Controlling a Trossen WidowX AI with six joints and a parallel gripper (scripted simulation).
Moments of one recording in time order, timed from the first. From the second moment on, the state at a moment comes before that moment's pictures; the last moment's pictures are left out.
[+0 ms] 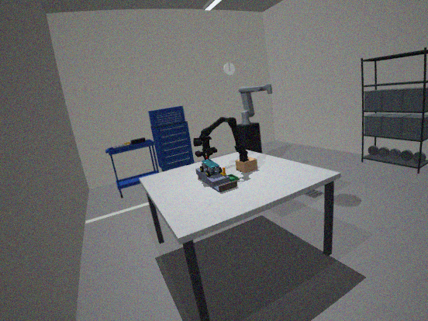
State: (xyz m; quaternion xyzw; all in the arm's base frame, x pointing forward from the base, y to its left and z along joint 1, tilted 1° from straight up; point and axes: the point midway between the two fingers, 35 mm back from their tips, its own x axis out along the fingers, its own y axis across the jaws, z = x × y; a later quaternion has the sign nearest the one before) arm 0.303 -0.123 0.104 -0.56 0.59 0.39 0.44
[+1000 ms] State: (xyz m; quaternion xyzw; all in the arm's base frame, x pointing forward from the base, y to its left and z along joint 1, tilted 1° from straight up) arm 0.303 -0.120 0.121 -0.56 0.59 0.39 0.44
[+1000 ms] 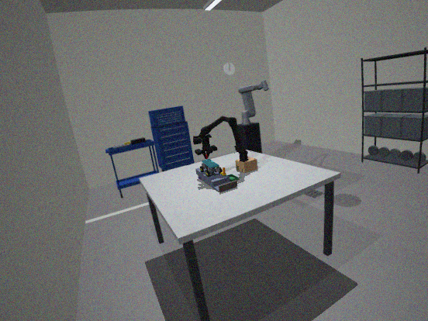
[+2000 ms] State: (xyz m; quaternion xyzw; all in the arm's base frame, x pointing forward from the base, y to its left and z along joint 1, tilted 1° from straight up) arm 0.301 -0.145 0.136 -0.56 0.59 0.38 0.44
